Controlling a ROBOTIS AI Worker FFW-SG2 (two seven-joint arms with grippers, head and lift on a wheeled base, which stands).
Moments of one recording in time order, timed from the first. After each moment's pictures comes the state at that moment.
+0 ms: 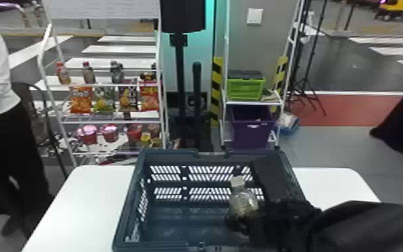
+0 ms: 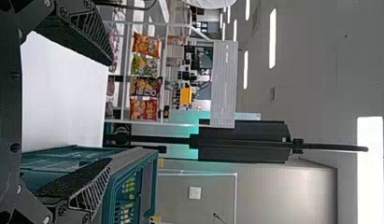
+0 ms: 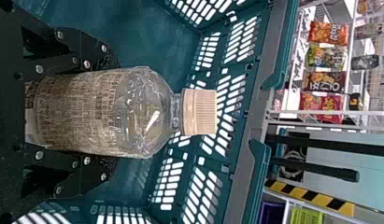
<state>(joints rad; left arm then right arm) 0.93 0.19 0.02 -1.99 0.18 -0.60 0.12 -0.13 -0.07 0.30 -2.10 -0.16 1.41 -0.03</state>
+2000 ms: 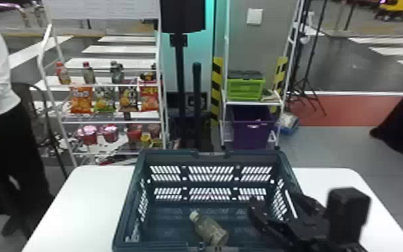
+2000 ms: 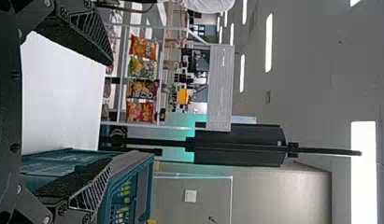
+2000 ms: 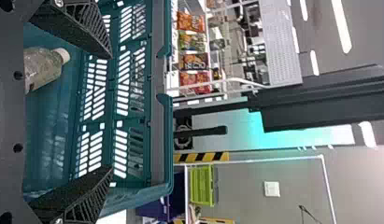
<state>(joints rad) 0.93 0.18 0.02 -1.97 0.19 -0.63 0.12 0.33 -0.16 0.14 -2.23 -0.25 0.52 -0.05</state>
